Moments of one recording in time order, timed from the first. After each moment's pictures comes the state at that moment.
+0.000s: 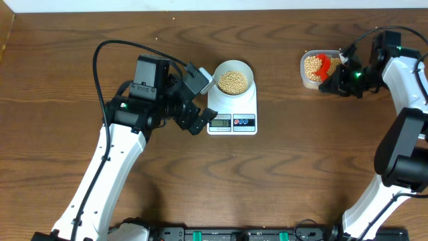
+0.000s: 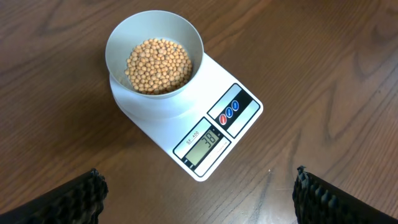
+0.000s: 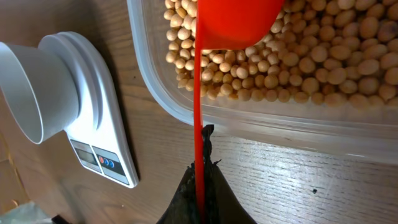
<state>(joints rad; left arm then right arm) -0.26 1.37 1.20 -0.78 0.46 0.45 -0.22 2.04 1.58 -1.00 -0.62 -0.04</state>
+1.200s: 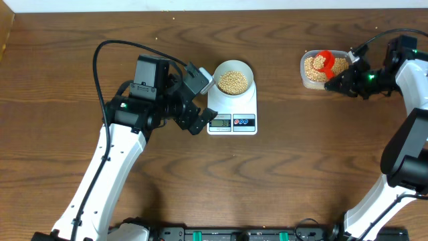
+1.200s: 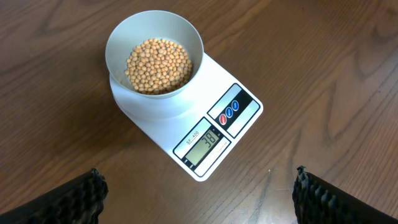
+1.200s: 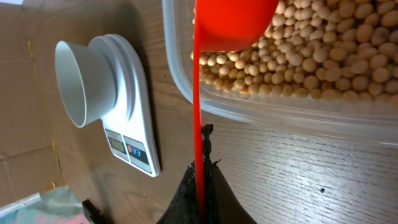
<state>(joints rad) -0.26 1.37 1.20 -0.78 0.46 0.45 -0.30 2.04 1.58 -1.04 -0.78 -0.13</state>
